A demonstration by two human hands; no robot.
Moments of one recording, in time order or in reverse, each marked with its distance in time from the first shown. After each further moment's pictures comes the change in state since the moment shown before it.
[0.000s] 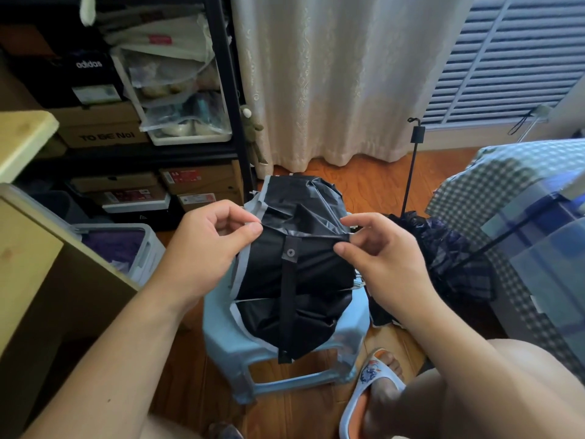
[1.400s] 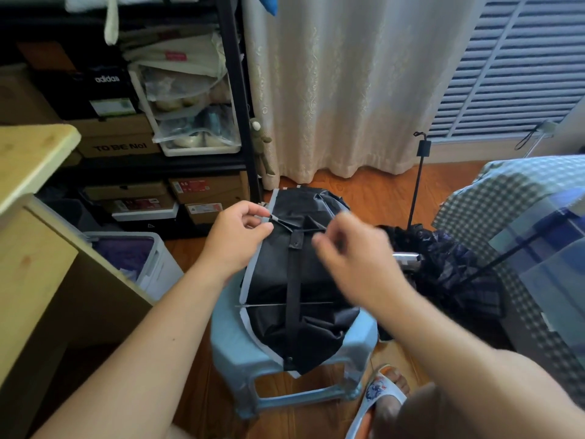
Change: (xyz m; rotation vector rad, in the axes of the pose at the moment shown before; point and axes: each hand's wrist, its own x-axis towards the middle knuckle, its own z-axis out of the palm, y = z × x) left_hand 0.053 -0.034 0.025 0.057 0.071 -0.145; right_hand 0.024 -0.020 0.031 -0.383 -0.120 -0.013
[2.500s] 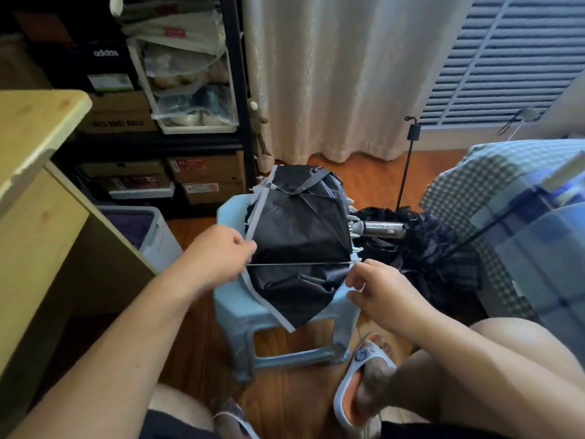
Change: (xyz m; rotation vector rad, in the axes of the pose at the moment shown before) left_hand -0.081 0.006 -0.034 0.471 -0.226 -0.263; right_hand -0.083 0.081 -0.004 -0.331 -0.336 0.035
